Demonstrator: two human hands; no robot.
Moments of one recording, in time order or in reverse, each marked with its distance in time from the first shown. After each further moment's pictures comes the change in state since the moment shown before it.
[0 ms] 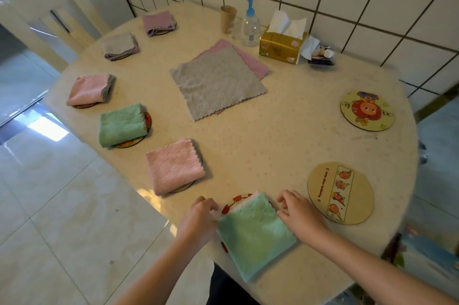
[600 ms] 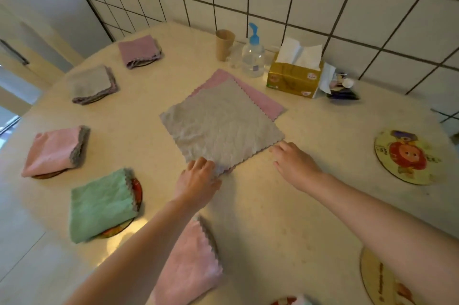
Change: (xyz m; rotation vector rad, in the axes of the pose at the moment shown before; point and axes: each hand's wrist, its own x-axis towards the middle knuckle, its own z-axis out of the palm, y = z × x) left_hand 0.262 0.023 -0.136 0.326 0.125 0.336; right_hand 0.273 -0.063 -0.112 -0.303 0.185 -0.127
